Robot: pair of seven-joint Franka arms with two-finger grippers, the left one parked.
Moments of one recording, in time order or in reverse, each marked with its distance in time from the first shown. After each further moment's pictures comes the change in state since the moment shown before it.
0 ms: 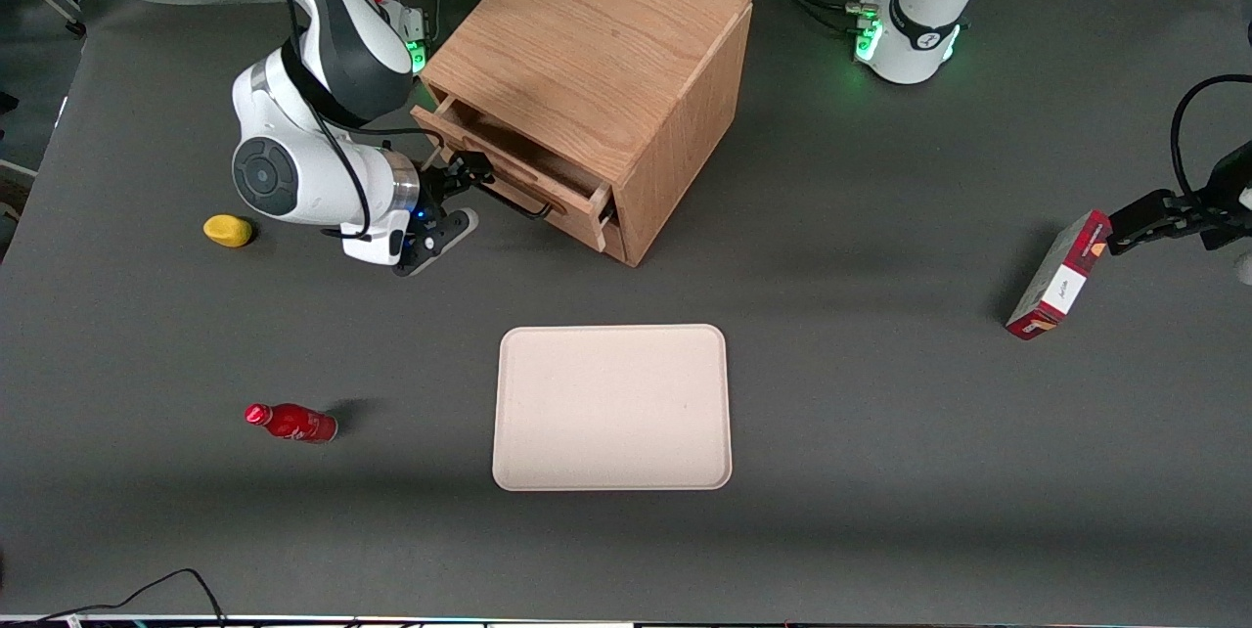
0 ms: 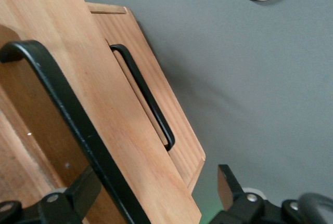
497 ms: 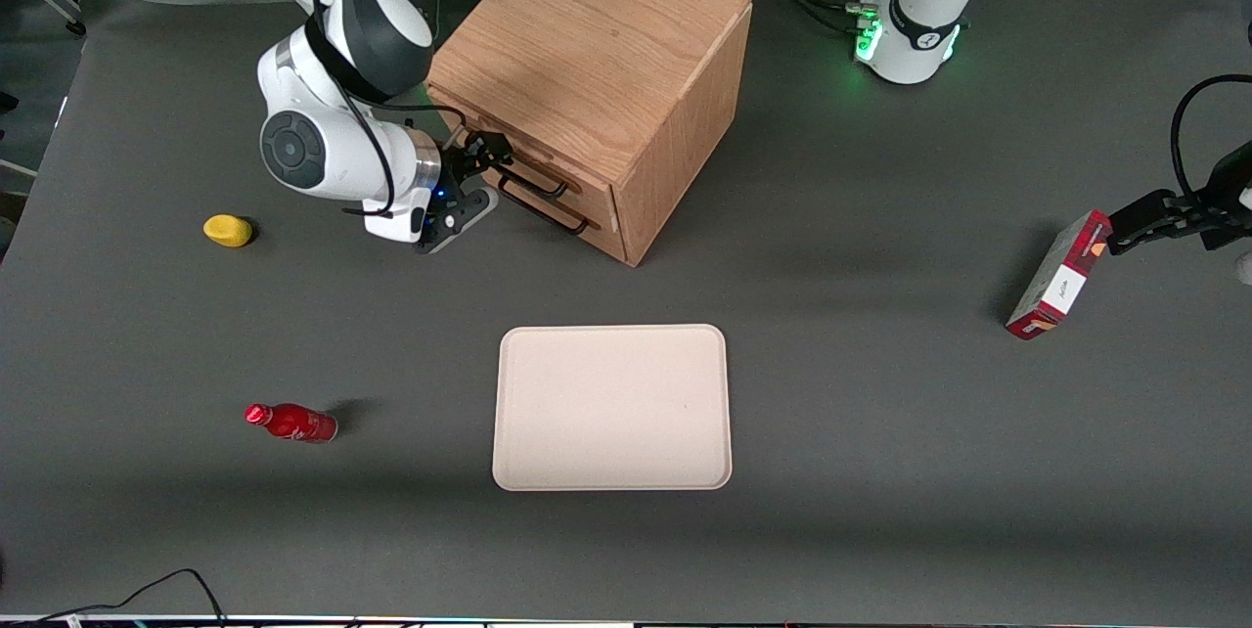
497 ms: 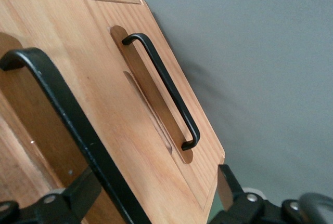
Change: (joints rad) arm -0.001 -0.052 0.054 -0.069 0.039 0.040 0.049
